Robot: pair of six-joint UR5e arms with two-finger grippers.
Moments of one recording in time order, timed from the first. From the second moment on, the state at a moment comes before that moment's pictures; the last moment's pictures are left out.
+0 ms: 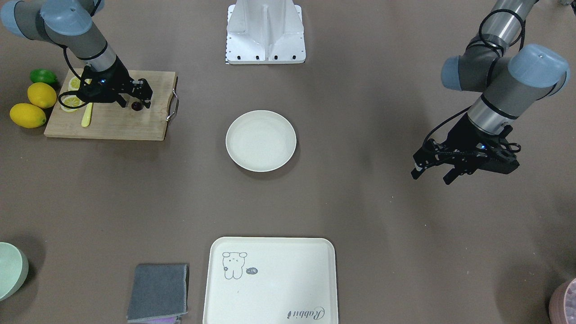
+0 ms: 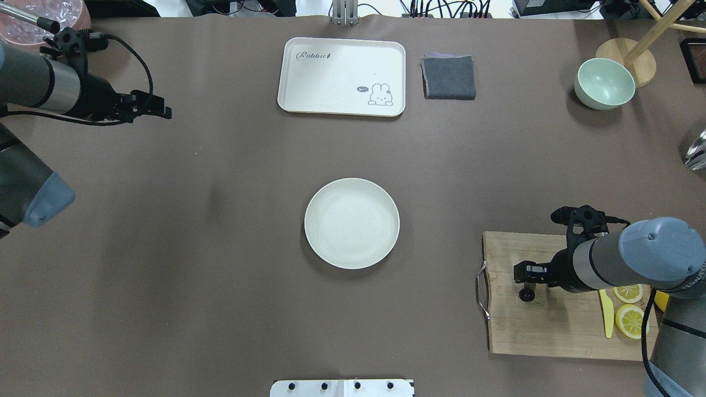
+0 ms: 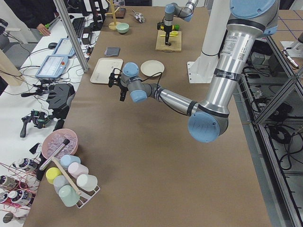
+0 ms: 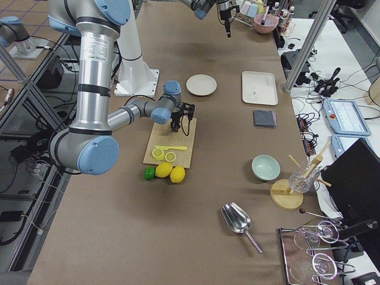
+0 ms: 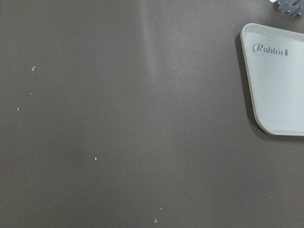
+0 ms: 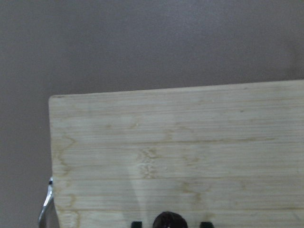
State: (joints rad) left arm -0.97 -1.87 -1.59 -2.31 -2.10 -1.04; right arm 0.47 -1.70 1.99 -1.05 1.89 1.37
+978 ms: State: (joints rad) left arm -1.10 -1.77 -1.56 -2.25 -2.15 -0.73; right arm 0.55 -1.22 1.96 -1.49 1.93 1.36
